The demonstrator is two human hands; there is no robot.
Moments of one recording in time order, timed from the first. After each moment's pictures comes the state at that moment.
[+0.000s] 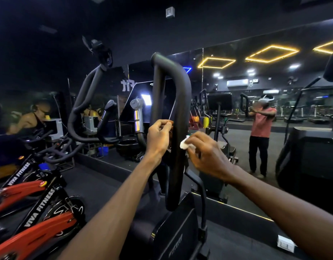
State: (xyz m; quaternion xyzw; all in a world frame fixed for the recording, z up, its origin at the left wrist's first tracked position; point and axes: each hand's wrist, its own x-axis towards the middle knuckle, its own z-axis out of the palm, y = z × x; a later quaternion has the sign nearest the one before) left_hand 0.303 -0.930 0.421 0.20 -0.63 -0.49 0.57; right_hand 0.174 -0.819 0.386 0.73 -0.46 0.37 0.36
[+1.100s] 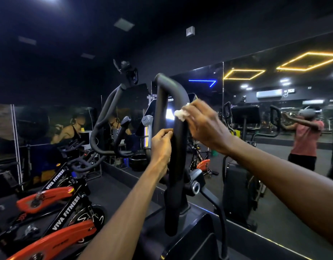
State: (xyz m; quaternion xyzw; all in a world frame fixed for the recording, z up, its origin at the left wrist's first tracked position) left_hand 0.278 -0.910 0.449 0.23 -0.57 -0.48 0.62; right_hand 0.144 -0.848 0.505 0.72 -0.31 0.38 0.48
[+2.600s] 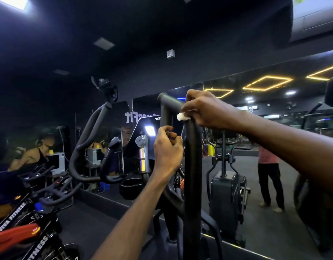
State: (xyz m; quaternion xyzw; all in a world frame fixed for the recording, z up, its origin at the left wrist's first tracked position) left_hand 0.294 -0.944 0.501 0.19 -0.68 -0.27 0.65; right_hand 0.182 -0.841 0.607 0.74 -0.50 0.20 0.41
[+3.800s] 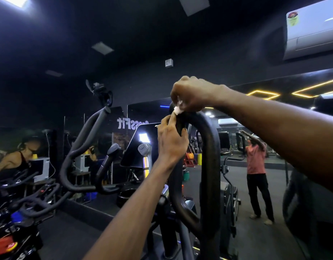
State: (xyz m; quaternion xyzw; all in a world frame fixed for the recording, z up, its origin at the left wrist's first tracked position) left_hand 0.299 -0.995 0.548 0.18 -0.73 -0.12 0.64; right_hand 0.250 -0.899 0.686 0.61 -0.68 0.07 0.40
